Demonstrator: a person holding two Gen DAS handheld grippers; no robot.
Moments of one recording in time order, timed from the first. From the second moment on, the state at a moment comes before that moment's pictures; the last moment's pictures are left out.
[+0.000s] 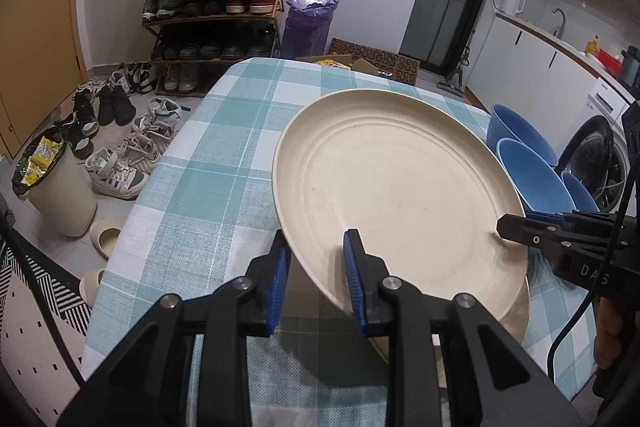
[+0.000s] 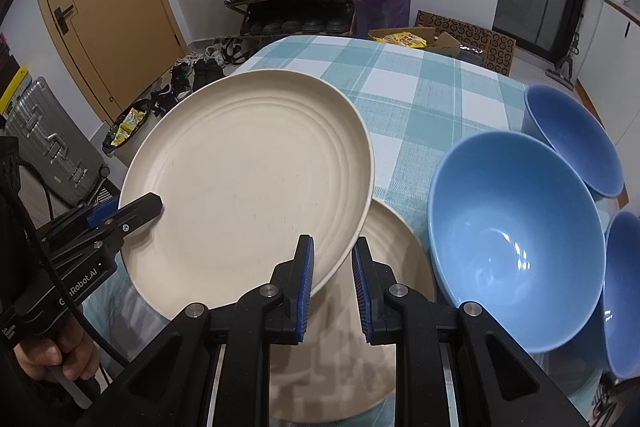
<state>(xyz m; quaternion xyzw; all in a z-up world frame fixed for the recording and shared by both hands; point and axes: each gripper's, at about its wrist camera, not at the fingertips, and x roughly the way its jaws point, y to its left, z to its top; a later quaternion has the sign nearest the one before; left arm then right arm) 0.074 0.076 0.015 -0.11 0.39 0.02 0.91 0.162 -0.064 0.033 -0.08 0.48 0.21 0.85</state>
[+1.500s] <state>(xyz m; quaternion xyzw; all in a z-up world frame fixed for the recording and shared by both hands) 0.077 0.020 -0.010 0.00 0.45 -0.03 0.89 0.122 -0.107 -0.006 -0.06 0.54 0.15 0.83</state>
